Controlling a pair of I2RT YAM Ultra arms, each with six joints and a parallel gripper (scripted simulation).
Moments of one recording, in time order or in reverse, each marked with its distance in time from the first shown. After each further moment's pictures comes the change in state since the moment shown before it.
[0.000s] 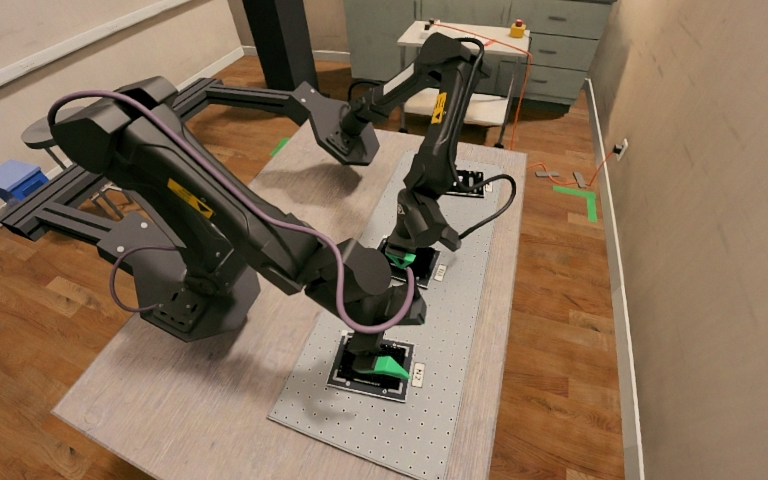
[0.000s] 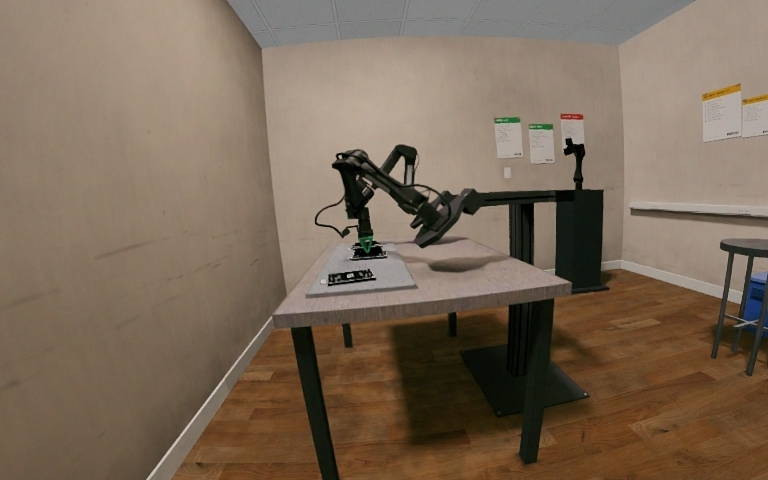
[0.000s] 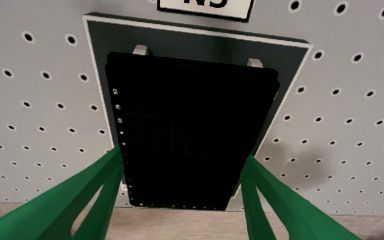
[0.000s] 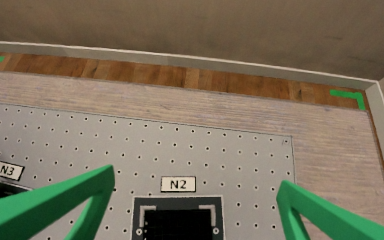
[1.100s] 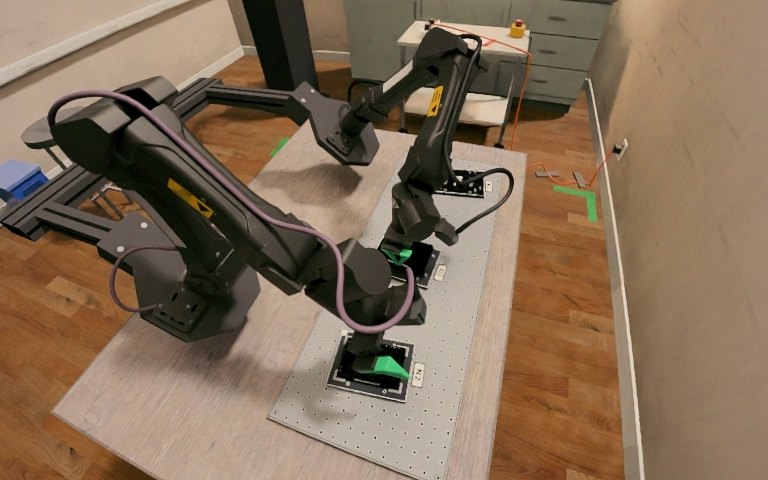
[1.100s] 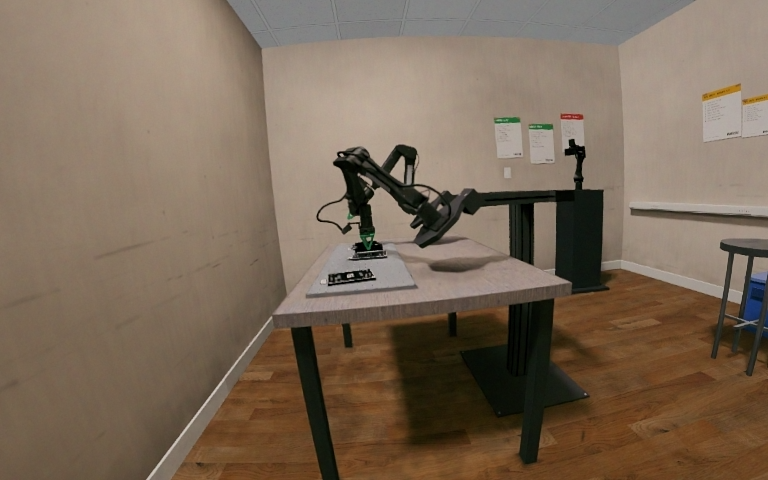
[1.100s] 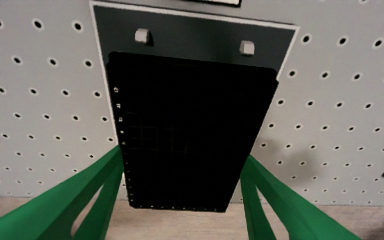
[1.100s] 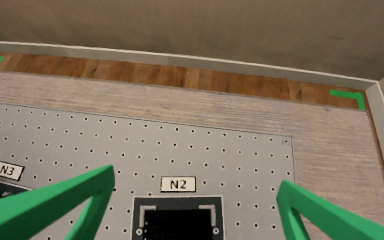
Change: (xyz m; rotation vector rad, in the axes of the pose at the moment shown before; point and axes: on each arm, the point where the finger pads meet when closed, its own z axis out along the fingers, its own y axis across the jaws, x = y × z) left arm 0.006 -0.002 -0.013 0.008 -0.035 0.007; right arm 0.000 0.000 0.000 0.000 0.000 0.000
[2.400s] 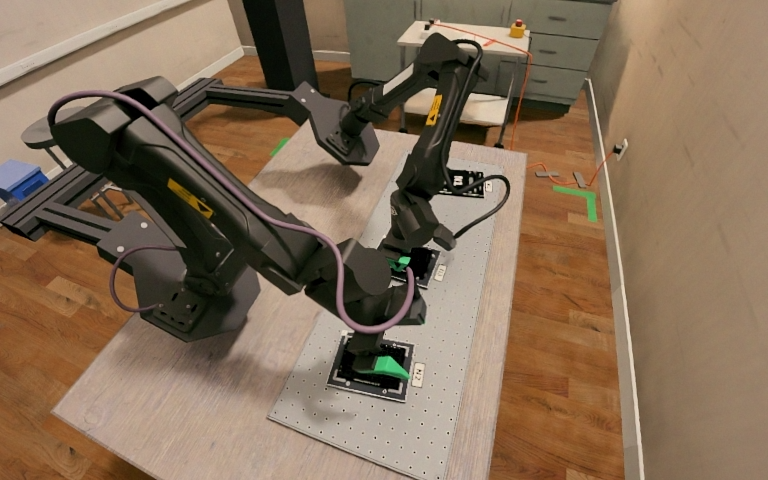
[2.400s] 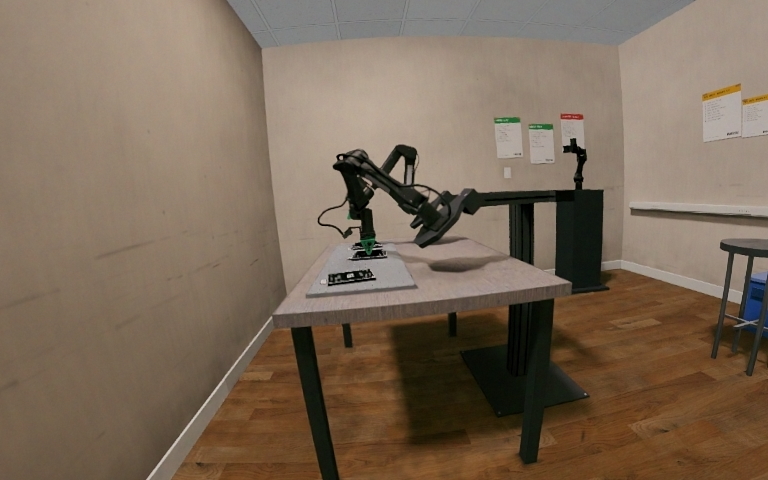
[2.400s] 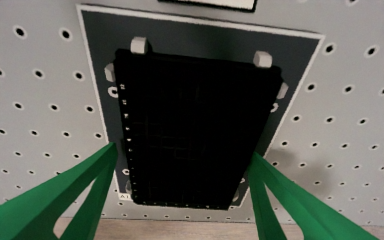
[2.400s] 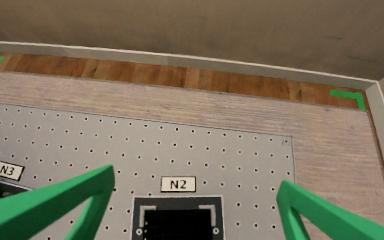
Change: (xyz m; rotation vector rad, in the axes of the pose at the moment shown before) left arm 0.000 0.003 0.021 -0.009 -0.018 0.000; right arm 0.000 0.000 0.000 0.000 0.000 0.000
